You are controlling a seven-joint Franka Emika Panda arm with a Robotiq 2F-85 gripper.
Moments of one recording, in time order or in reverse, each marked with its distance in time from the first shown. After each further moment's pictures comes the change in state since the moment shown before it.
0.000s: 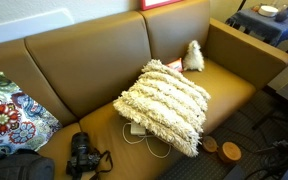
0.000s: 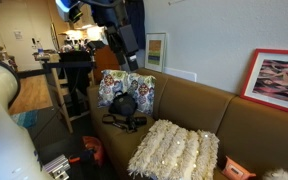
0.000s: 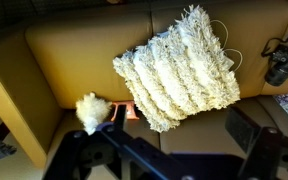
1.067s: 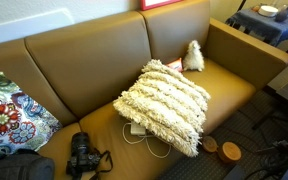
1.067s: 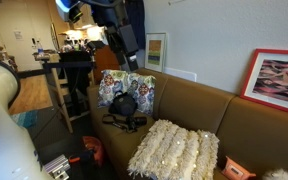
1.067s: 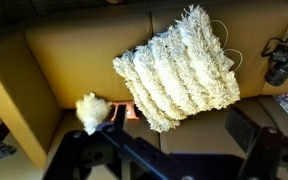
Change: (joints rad) arm 0.000 0.000 0.000 0.000 0.000 0.000 0.000
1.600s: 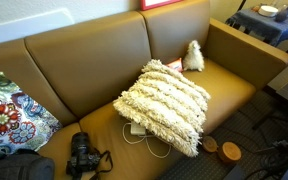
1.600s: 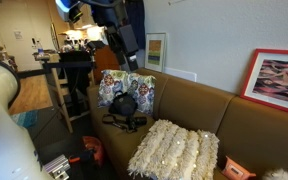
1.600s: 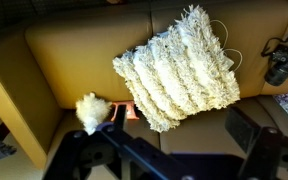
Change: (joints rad) arm 0.000 0.000 0.000 0.000 0.001 0.000 0.001
